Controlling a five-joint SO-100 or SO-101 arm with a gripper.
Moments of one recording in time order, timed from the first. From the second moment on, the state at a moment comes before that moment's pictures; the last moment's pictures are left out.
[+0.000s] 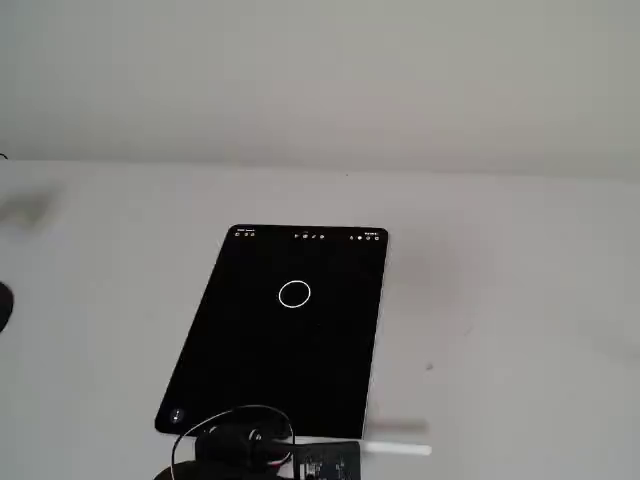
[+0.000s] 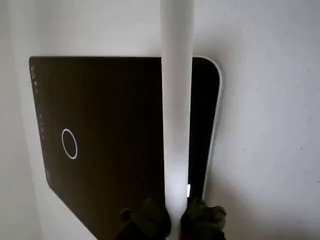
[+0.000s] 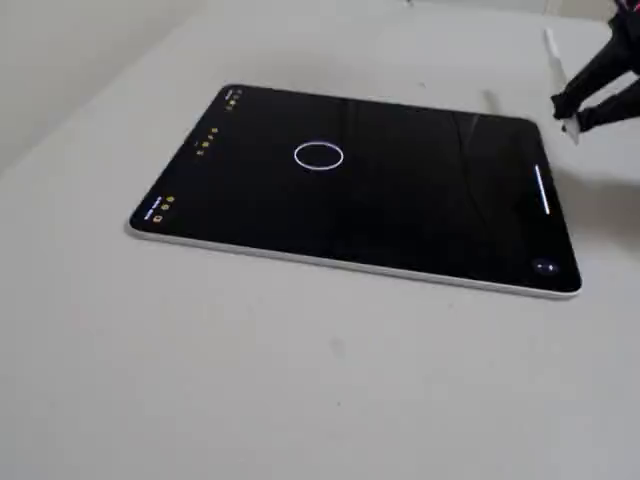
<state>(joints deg) 0.6 189.9 174.6 61.6 -8.3</state>
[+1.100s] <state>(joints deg) -7.1 189.8 178.4 39.8 -35.9</state>
